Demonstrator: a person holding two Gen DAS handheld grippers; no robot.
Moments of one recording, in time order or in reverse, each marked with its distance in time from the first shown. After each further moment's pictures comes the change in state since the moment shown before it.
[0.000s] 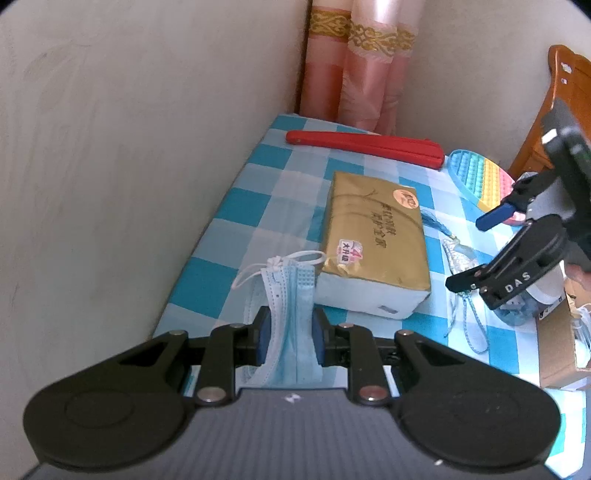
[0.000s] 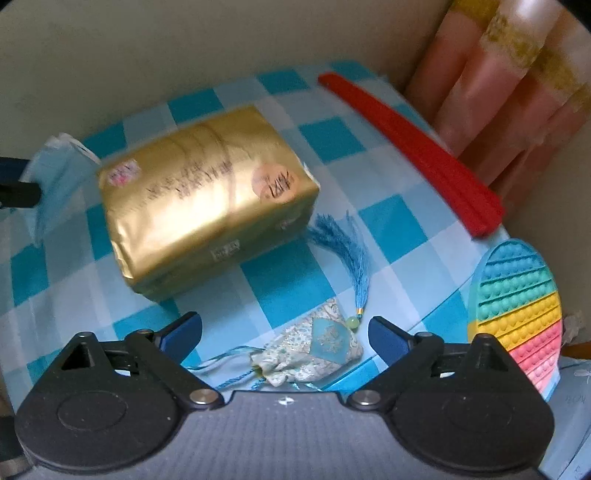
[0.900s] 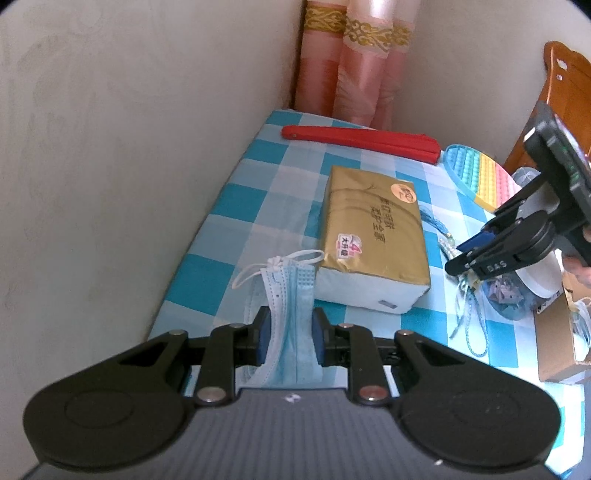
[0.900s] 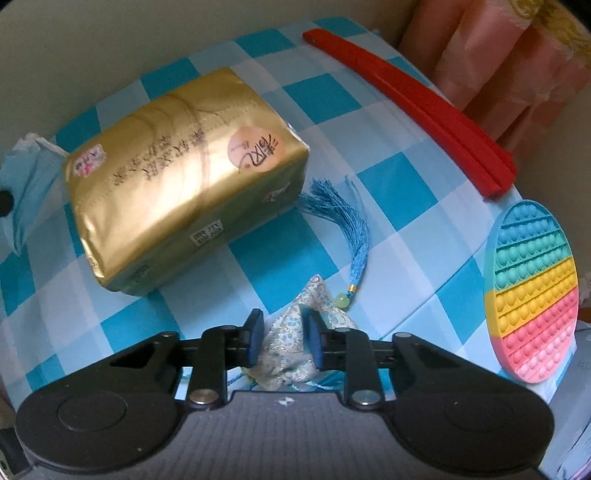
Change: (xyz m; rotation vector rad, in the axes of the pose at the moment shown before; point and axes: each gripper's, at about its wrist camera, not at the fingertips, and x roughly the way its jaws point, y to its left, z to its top) left arm 0.004 0.001 0.002 0.015 0.015 -0.021; right arm 0.019 -0.006 0.002 0.085 0.092 0.014
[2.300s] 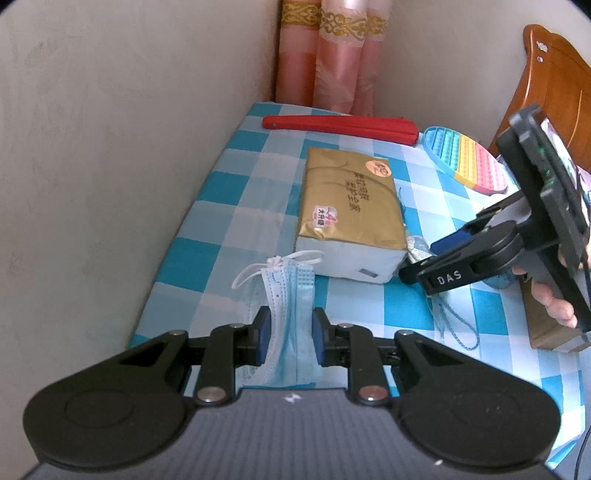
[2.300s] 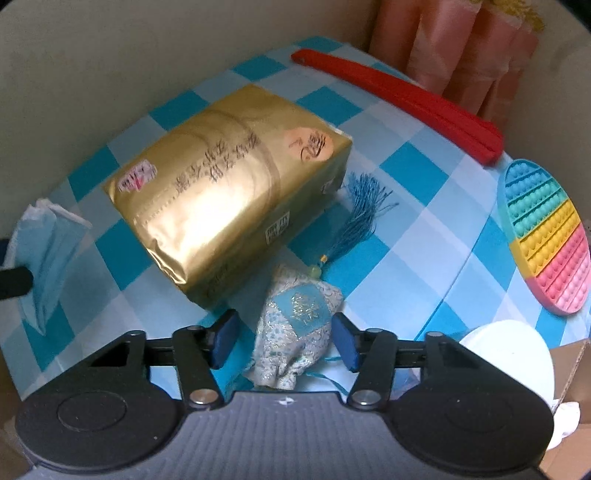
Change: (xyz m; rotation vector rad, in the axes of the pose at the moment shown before) left arm -0.009 -0.009 -0.018 0.057 0.008 -0.030; right arm -0.003 0.045 -0.021 0.199 -0.110 -0.016
